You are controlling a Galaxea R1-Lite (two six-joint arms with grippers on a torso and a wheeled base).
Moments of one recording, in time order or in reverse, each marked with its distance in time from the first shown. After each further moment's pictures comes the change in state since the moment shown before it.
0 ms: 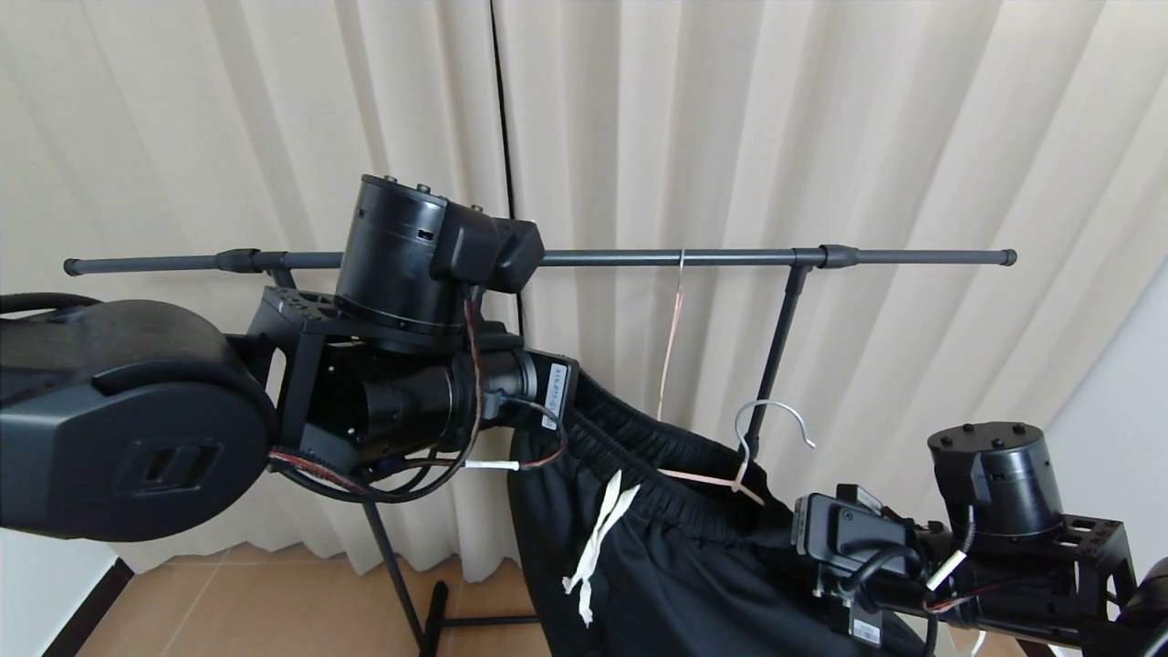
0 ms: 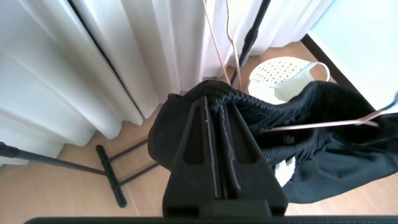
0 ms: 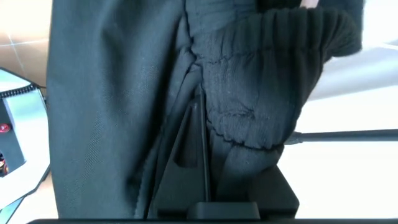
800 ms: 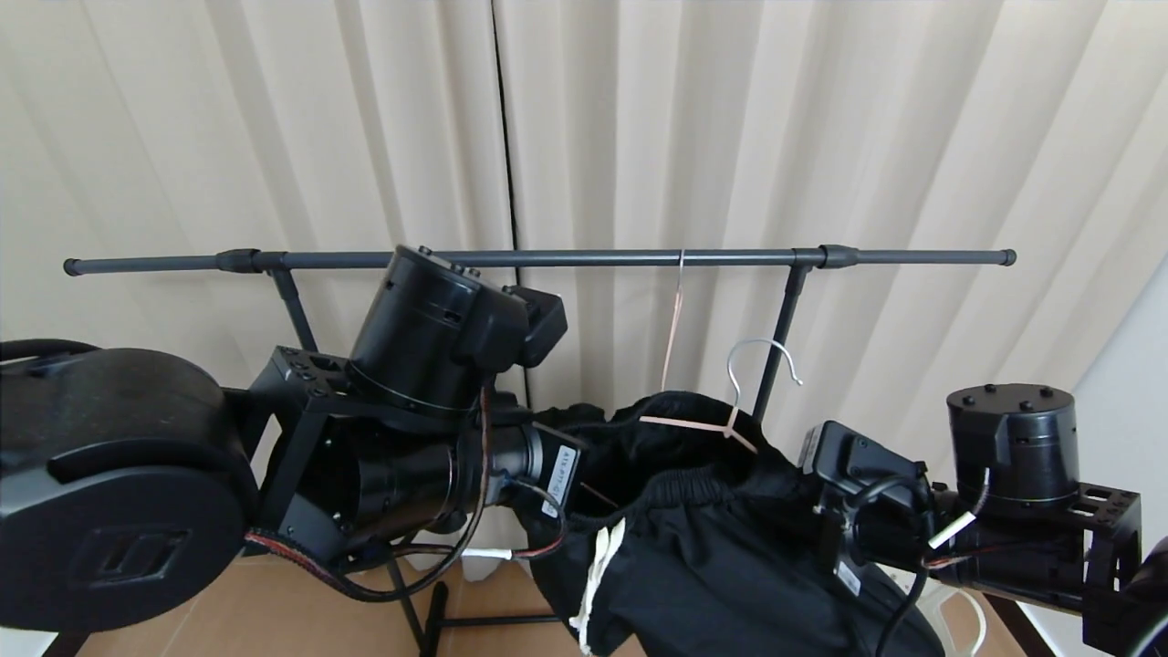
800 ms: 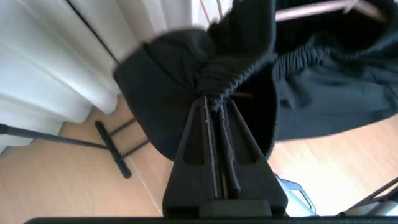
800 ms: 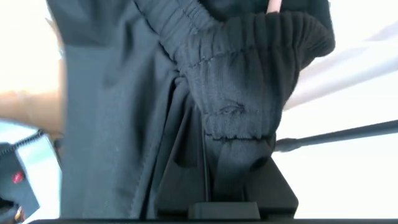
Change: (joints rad) left arm -0.086 -0.028 0.090 0.099 -0.005 -0.024; right arm 0.000 -0.030 -0.065 -0.072 0.003 0.226
